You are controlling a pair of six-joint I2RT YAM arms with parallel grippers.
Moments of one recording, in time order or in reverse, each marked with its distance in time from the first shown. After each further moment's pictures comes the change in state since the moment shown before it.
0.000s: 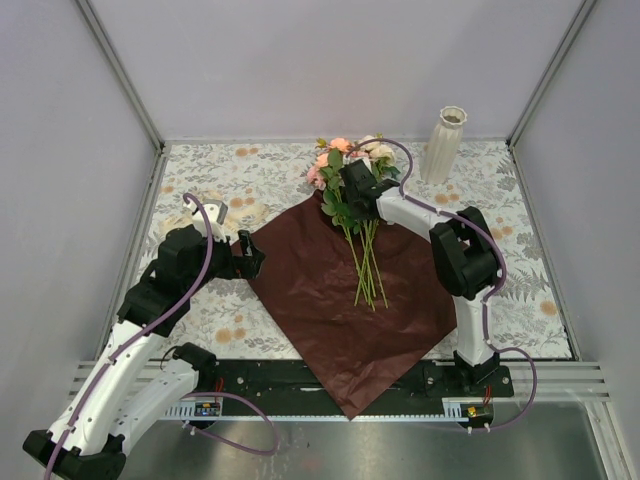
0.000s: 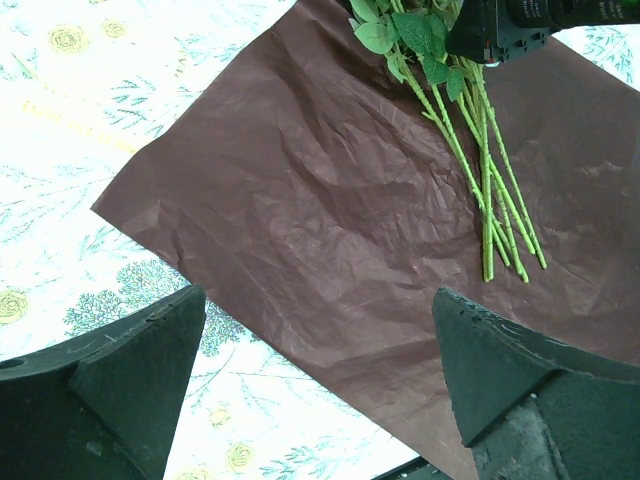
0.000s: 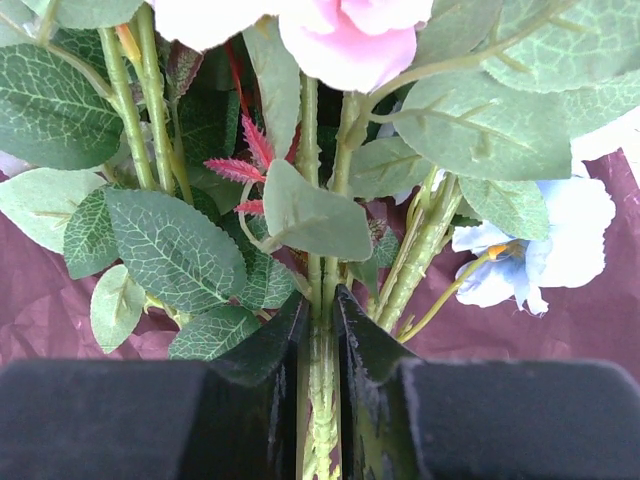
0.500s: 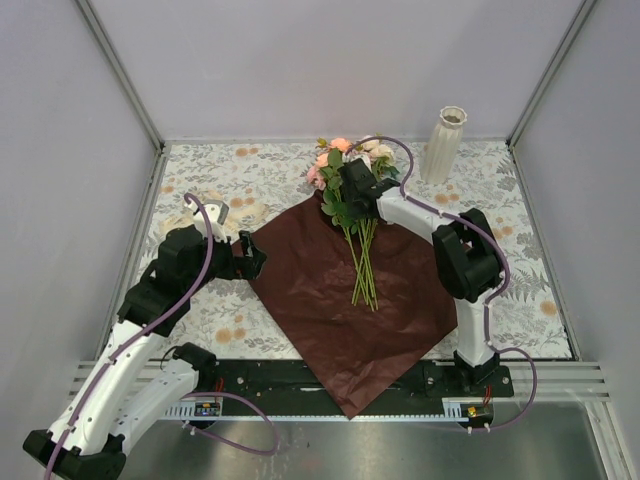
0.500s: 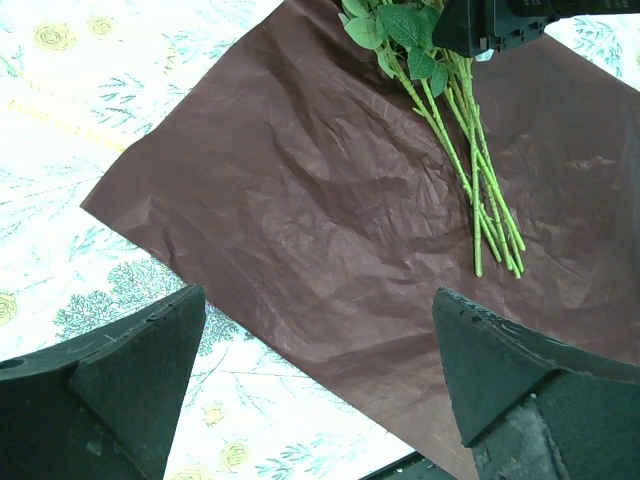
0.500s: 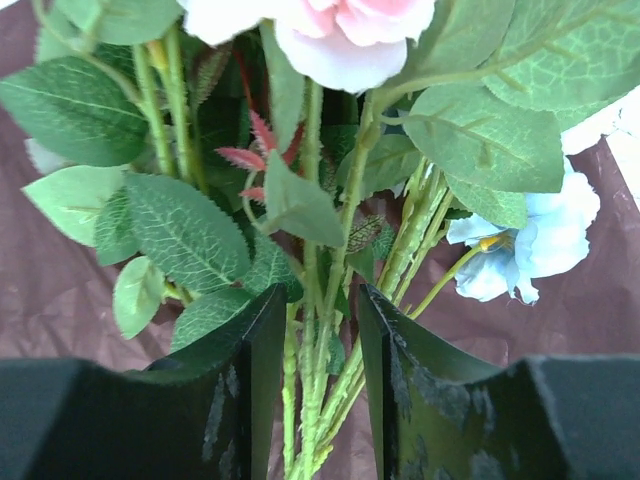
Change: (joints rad) left arm 0.000 0.001 0.000 0.000 0.021 -0.004; right arm 0.017 -0.036 0.000 -0.004 0.016 0.013
